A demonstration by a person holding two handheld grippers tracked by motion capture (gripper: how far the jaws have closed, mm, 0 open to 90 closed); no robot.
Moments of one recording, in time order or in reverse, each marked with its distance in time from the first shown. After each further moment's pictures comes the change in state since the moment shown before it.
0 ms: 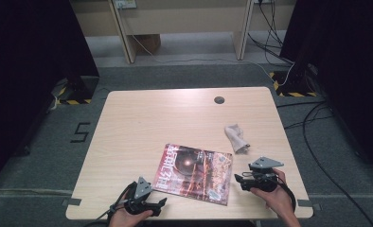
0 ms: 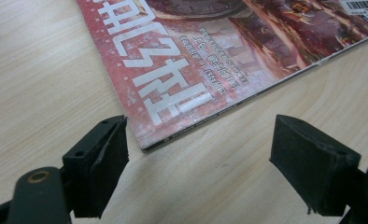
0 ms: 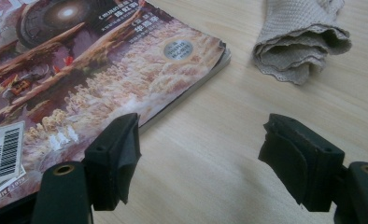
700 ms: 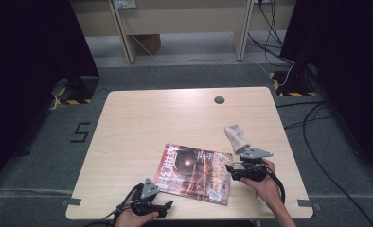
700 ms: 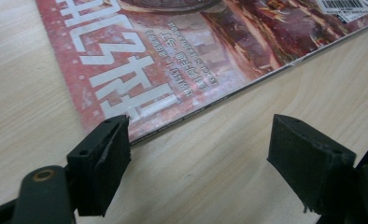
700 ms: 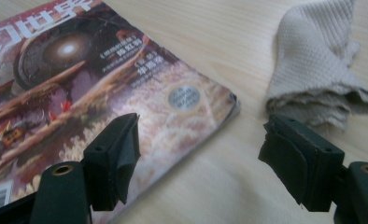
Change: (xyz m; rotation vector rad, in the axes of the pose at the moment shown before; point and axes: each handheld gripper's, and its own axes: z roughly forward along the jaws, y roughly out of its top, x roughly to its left) left arm -0.014 0.003 0.012 0.020 -0.067 -0.022; right arm 0.004 0.030 0.027 -0.049 0.014 -0.021
